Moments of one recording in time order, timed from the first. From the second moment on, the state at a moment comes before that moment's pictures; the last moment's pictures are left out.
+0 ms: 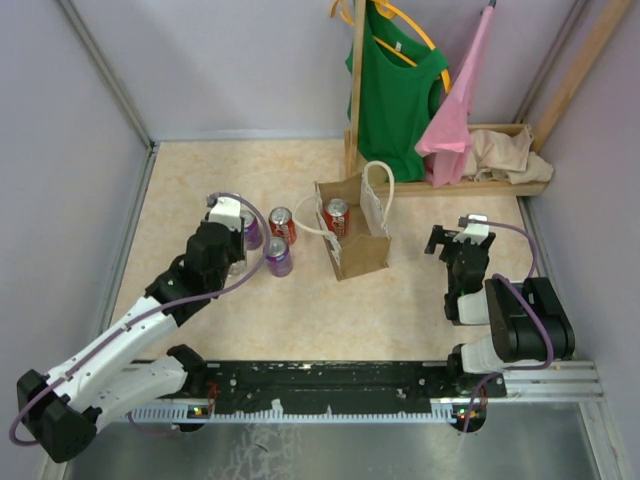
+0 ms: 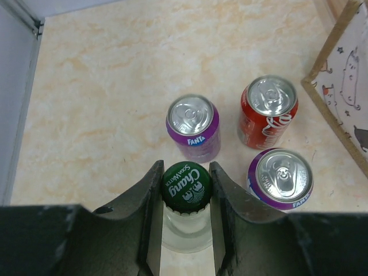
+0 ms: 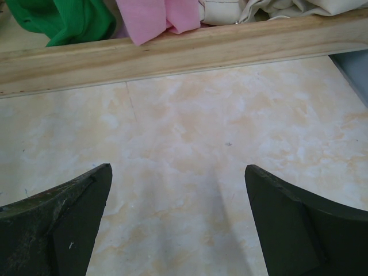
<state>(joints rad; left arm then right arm) -0.67 0.89 0.75 -0.21 -0.60 -0.04 0.02 1.44 0.16 1.17 0.18 0.05</state>
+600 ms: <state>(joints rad) -0.65 0.91 0.60 -0.03 -0.66 -0.14 0.02 1.44 0.16 1.17 0.18 0.05</state>
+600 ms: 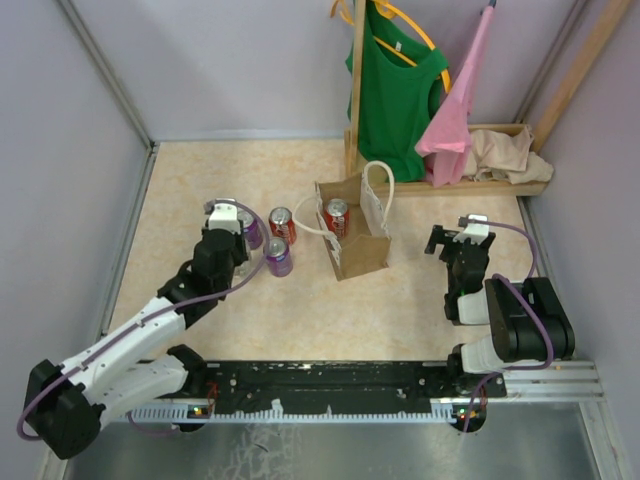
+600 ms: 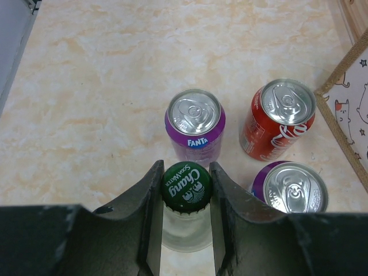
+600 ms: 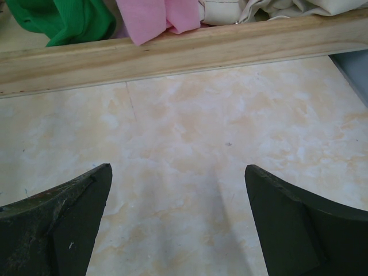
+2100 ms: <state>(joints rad) -0.53 0.92 0.61 0.06 -0.48 -0.19 0.02 1.44 0.16 1.17 0.18 0.05</state>
